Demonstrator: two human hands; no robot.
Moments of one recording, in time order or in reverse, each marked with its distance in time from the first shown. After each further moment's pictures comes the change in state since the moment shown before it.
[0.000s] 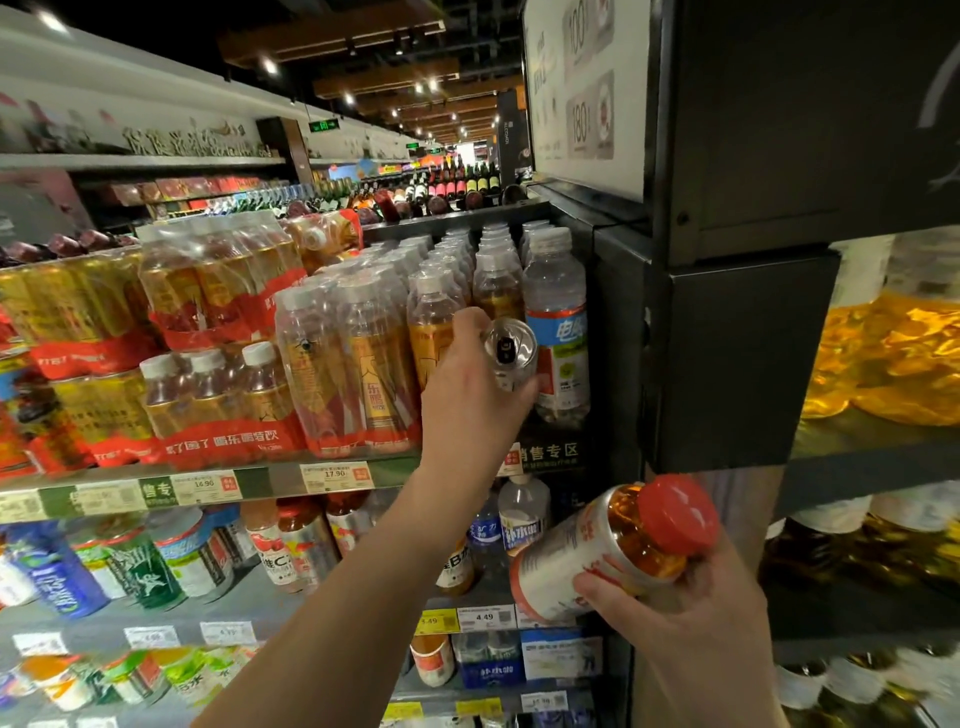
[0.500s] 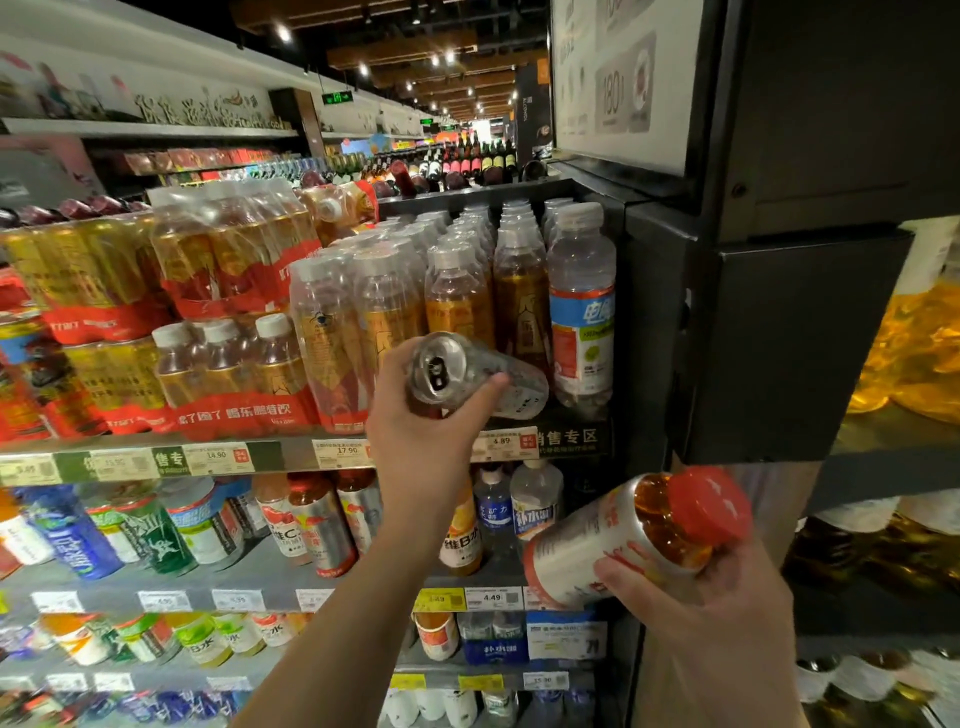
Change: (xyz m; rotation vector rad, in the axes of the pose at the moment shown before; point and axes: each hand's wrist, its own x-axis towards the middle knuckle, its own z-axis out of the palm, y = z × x) left_hand -0.046 -0.021 -0.041 -0.571 0.170 -0.371; right_hand 0.001 0.003 0.005 0.002 0.045 0.090
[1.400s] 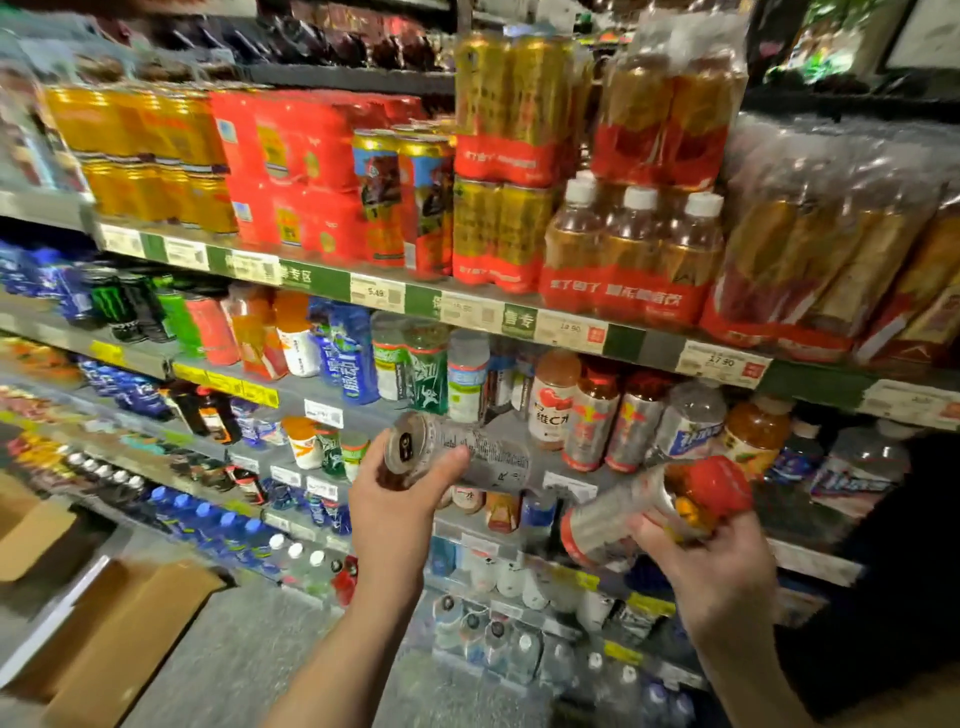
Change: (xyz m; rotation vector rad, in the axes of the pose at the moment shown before) left_hand -0.047 -0.143 -0.374 -0.150 0.312 -0.457; right_hand -0.113 0.094 0.273 -0.074 -0.233 -0.065
